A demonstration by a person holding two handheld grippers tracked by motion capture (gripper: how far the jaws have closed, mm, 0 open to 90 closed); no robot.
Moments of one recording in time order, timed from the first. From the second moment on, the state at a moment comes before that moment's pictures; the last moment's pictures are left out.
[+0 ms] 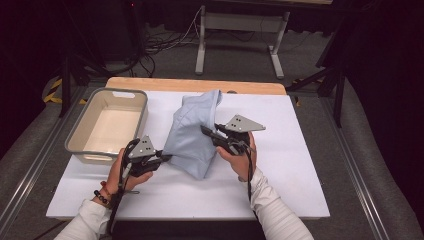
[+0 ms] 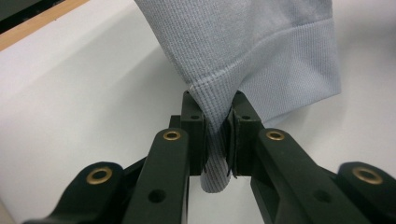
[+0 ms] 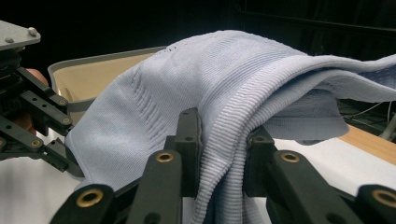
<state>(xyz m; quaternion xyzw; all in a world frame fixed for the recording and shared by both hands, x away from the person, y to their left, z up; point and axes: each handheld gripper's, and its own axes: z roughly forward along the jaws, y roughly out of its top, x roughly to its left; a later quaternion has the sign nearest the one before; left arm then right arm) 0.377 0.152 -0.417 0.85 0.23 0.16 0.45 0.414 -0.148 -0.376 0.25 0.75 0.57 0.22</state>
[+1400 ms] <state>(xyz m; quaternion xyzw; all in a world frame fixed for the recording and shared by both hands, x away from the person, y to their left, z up) 0.383 0.198 -0.374 0.84 0.25 0.20 0.44 0.446 -0.094 -0.337 0.23 0.75 0.58 0.21</state>
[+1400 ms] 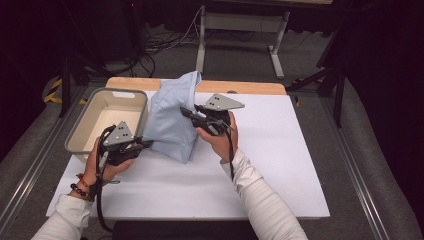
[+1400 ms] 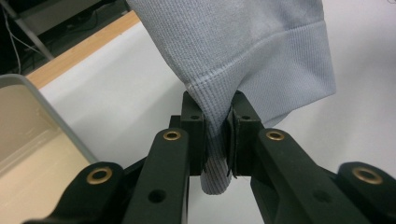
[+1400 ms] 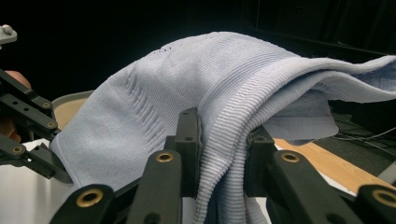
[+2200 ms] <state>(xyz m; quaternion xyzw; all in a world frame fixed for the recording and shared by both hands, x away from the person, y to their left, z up) 0.381 0.244 -0.356 0.82 0.29 0.23 0.44 0.459 -0.044 -0.320 0.21 0.74 0.60 0.21</state>
